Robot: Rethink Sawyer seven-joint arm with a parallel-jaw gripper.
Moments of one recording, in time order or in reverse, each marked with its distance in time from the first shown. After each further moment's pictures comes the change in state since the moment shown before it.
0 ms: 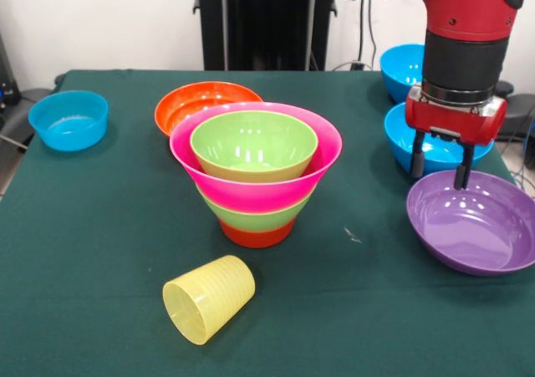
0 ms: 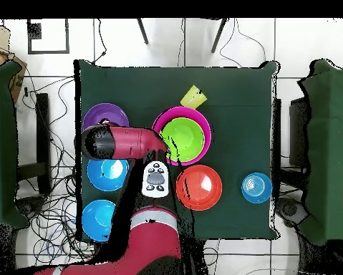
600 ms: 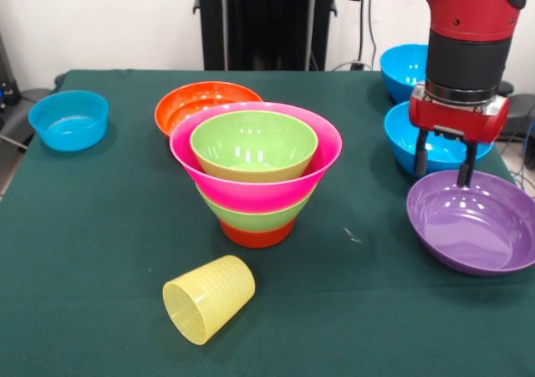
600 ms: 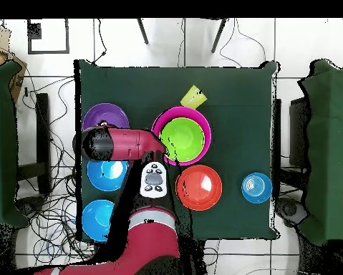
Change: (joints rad) arm 0.007 0.000 0.003 0.009 0.000 0.000 0.000
